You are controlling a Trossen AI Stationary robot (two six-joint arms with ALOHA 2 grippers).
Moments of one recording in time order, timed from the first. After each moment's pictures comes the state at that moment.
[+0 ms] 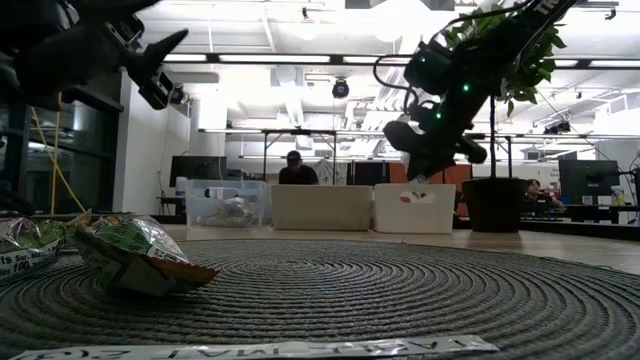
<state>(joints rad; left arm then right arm) 0.23 0.66 0.01 0.99 0.44 -0.69 -0.50 1.50 0.80 -0.10 0.41 0.58</state>
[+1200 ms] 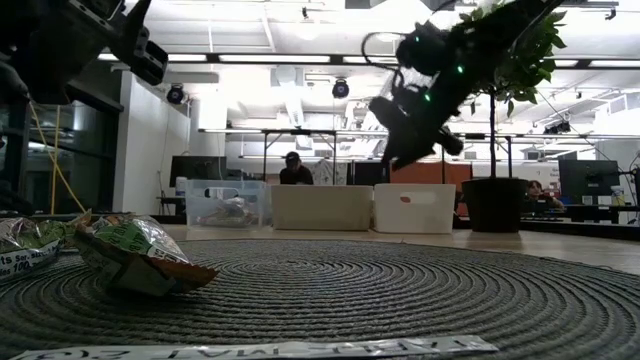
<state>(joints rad) 0.24 0.66 0.01 1.11 0.70 -0.62 -0.42 1.50 0.85 -0.08 0.26 0.52</state>
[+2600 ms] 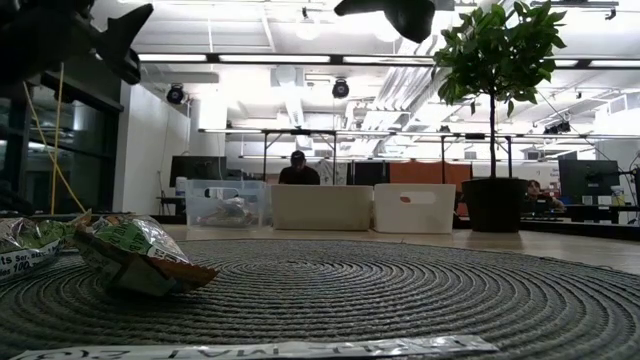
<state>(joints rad) 0.24 0.03 0.01 0.46 0.38 -0.41 0.26 1.50 1.22 -0.26 0.20 0.51</state>
